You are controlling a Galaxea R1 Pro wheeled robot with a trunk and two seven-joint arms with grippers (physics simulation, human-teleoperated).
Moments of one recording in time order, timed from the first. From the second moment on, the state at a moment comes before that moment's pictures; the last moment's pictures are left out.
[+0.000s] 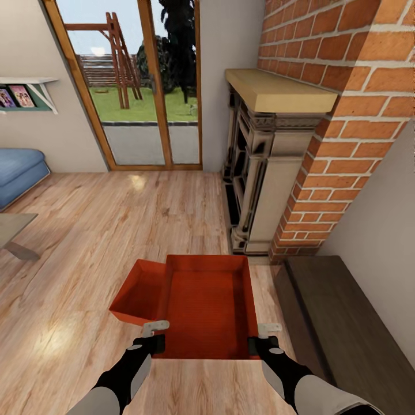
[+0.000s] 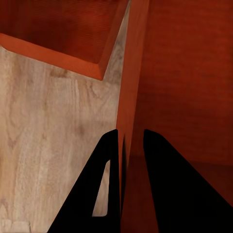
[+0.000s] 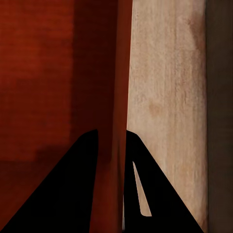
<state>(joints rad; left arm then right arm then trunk) -0.57 -0.11 0.09 -0.42 -0.01 0.14 0.11 -0.67 0.08 0.27 -0.16 -0.20 -0.05 -0.14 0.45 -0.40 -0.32</state>
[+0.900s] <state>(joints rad) -0.57 -0.11 0.09 -0.42 -0.01 0.14 0.11 -0.67 0.08 0.27 -0.16 -0.21 -0.05 -0.14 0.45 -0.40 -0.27</state>
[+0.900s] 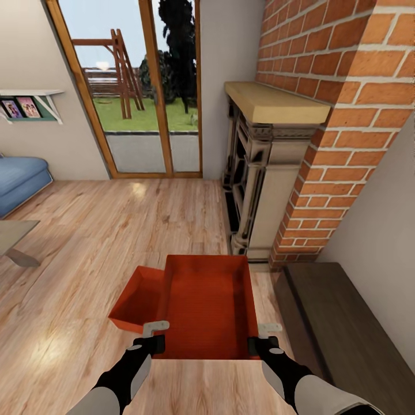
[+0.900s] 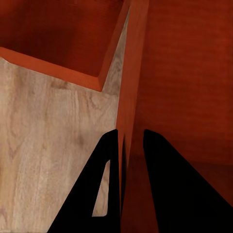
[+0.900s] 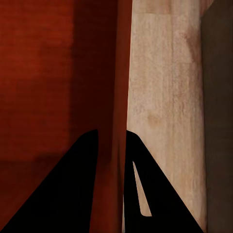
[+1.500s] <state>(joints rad) -0.57 -0.11 0.09 -0.42 -0.01 0.14 0.11 -0.67 0.08 0.27 -0.16 -0.21 -0.05 -0.14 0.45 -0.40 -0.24</state>
